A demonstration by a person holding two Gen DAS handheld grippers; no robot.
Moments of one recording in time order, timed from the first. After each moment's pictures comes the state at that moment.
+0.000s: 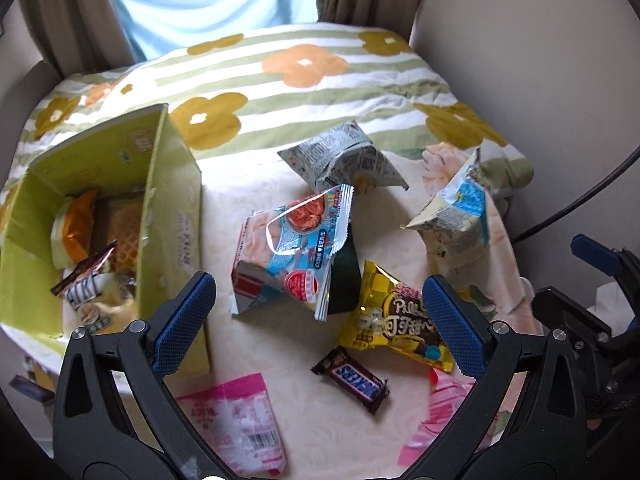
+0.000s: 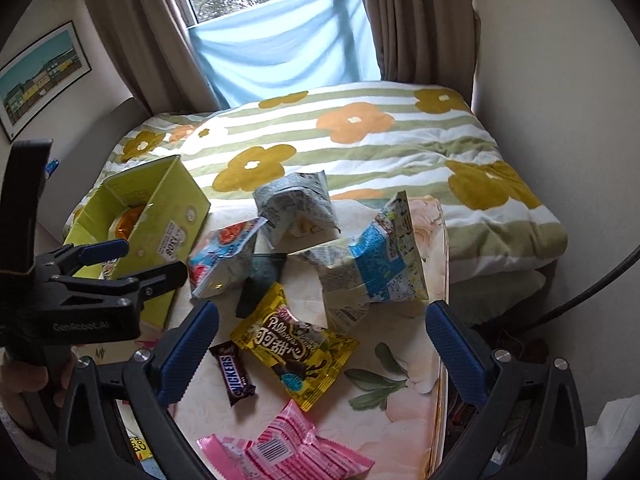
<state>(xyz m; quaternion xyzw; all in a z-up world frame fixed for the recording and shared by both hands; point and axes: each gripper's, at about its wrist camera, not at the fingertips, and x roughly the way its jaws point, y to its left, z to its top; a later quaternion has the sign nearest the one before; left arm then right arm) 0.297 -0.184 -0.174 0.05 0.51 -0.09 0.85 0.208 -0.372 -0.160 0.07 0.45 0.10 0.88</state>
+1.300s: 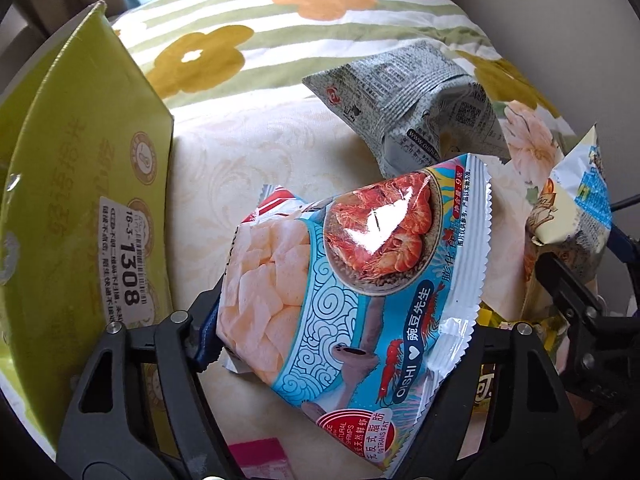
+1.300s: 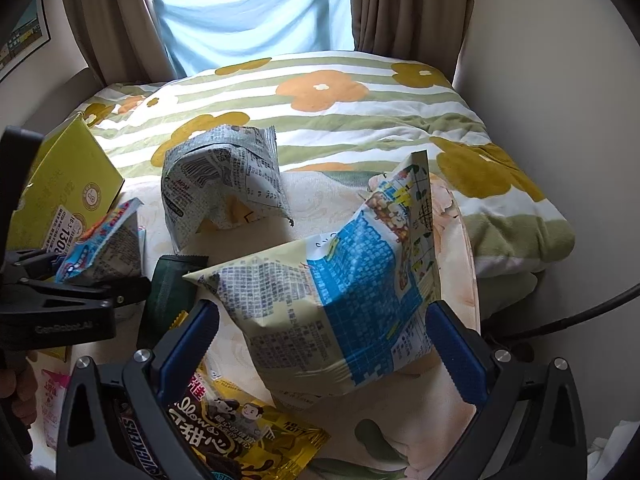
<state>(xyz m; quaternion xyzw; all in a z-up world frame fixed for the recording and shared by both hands) 0.375 -0.165 -0.279 0.04 0.59 -0.07 0.80 0.288 -0.350 -0.250 0.01 0.49 0.03 0.87</state>
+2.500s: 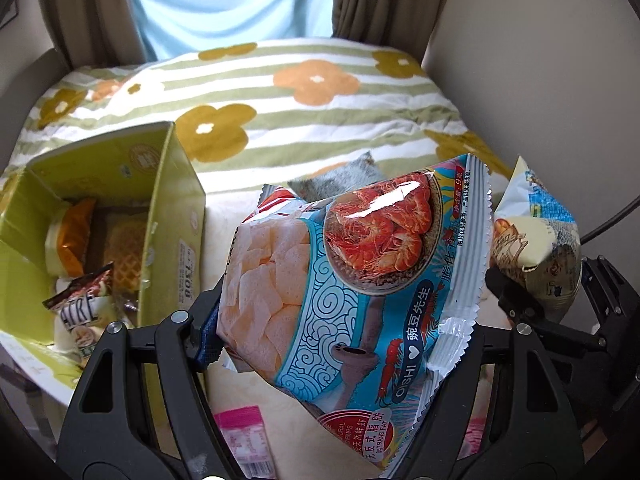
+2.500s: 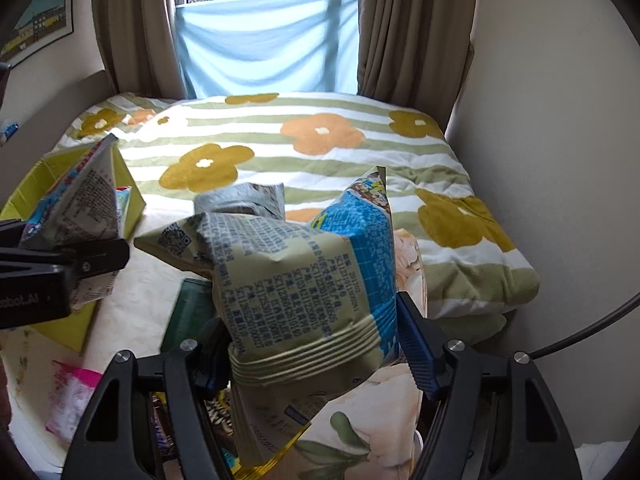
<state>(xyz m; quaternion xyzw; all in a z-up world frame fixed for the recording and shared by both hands) 0.312 -0.167 -0.160 0.00 0.48 -0.08 0.87 0.250 -0.345 -0.175 -0.03 0.42 0.04 0.91</state>
